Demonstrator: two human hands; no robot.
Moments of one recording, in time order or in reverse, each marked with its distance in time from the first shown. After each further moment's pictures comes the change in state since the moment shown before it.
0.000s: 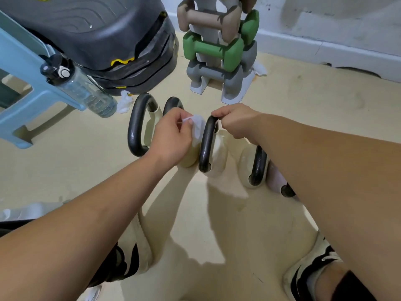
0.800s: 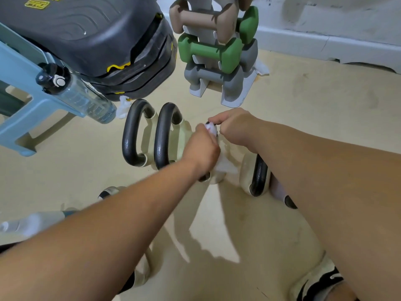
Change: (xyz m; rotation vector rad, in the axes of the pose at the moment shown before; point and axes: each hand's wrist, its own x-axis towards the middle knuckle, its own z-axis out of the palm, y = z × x) left_hand 0.018 0.012 0.078 0.210 -0.171 -0.207; right_hand 0.004 0.001 -0.005 -0.074 -0.023 -0.065
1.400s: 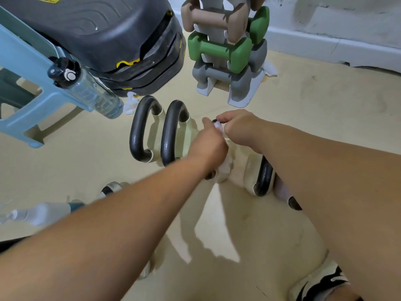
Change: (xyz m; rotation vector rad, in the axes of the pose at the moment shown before) left_hand 0.008 -0.003 0.004 0.132 -0.021 -0.011; right_hand 0.000 -0.005 0.006 -0.039 0.002 0.036
